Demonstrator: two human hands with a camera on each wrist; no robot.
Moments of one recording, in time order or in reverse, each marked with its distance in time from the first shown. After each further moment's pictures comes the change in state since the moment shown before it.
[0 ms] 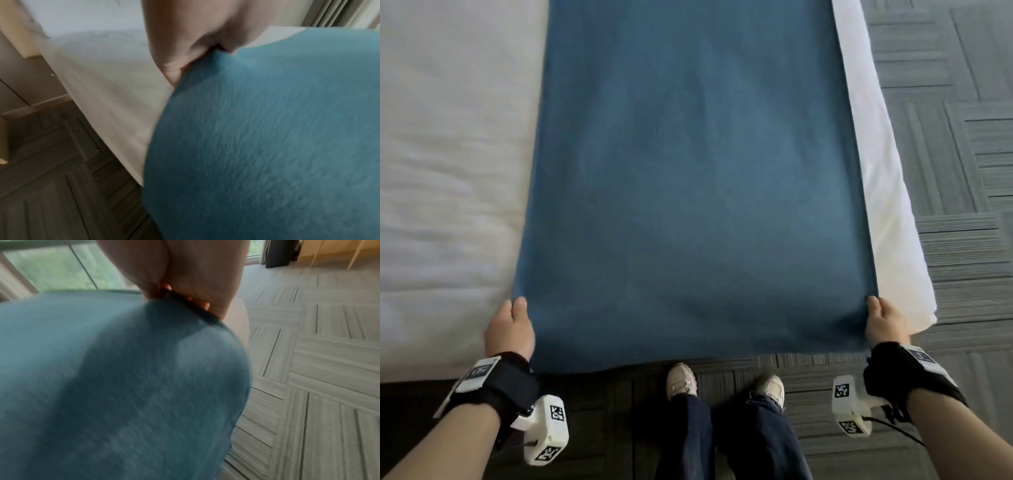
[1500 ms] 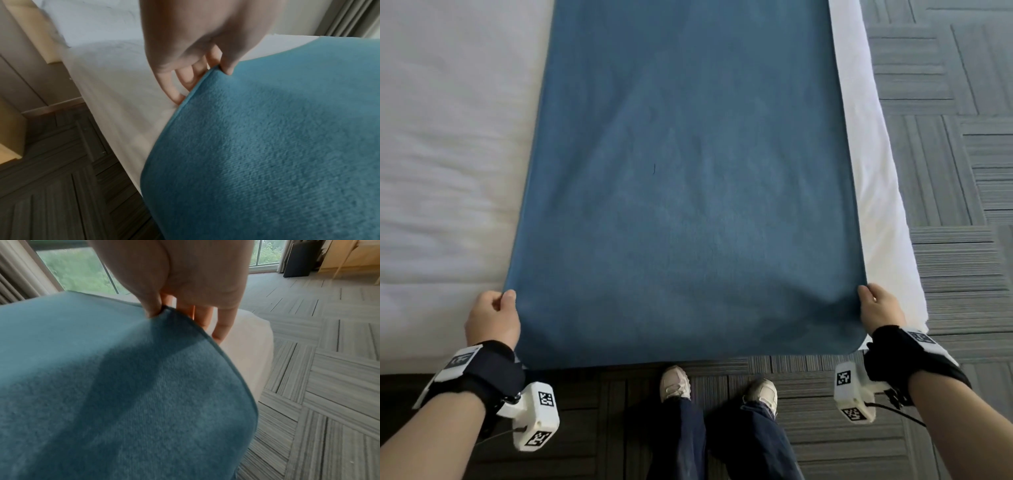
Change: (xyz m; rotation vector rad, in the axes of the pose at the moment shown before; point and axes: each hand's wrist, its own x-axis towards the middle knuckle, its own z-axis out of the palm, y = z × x) left_hand 0.014 0.002 -0.010 -0.012 0.058 -0.043; right_hand 0.024 -0.027 -0.011 -0.116 -0.091 -0.030
